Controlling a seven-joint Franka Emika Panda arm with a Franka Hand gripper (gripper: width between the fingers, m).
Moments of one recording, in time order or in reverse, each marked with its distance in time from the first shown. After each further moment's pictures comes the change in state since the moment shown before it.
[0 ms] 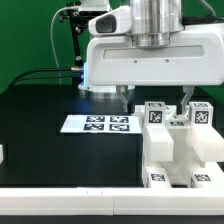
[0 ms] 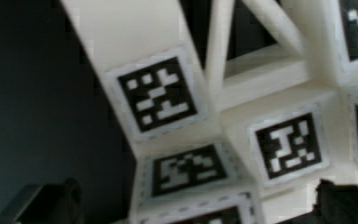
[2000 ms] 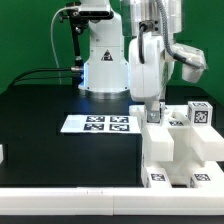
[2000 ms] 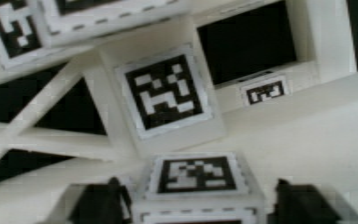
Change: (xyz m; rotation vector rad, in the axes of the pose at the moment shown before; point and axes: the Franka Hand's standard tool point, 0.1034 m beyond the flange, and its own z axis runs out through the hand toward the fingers) arm 0.001 -0.007 0.001 0.013 -0.011 1.549
